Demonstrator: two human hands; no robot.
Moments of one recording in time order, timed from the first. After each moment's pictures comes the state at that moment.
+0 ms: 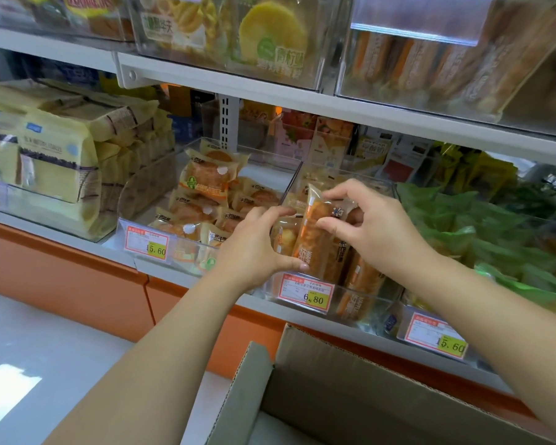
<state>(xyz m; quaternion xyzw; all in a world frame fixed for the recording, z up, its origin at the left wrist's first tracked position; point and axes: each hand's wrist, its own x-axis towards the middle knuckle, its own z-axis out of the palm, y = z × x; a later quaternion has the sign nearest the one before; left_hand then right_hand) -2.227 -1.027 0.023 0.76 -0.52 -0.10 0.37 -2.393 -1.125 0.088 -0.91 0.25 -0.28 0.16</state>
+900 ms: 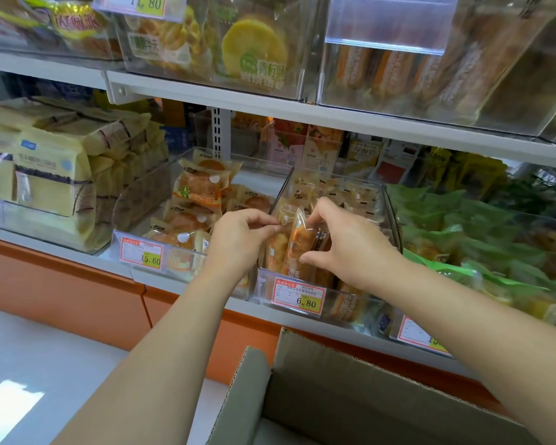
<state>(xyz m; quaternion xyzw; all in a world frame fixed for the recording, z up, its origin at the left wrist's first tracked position) -2.224 -1.037 0.030 0.72 -0.39 -0.13 0.56 -2.387 -1.105 0.087 -0.94 0.29 -0.16 0.10</state>
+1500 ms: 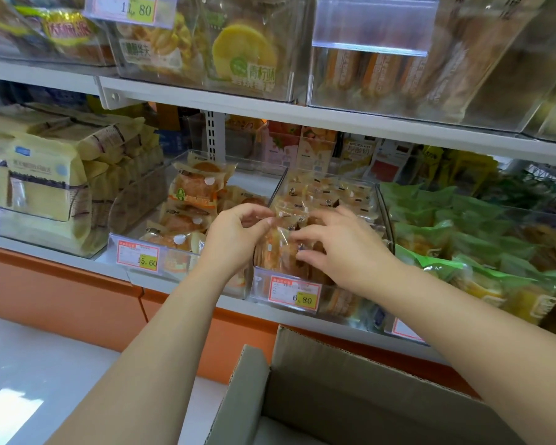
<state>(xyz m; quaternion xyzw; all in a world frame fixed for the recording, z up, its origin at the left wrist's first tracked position) -2.226 -1.030 0.039 0.71 -0.42 -0.13 0.55 -2.388 -1.110 0.074 -0.96 0.26 -0.10 -0.02</state>
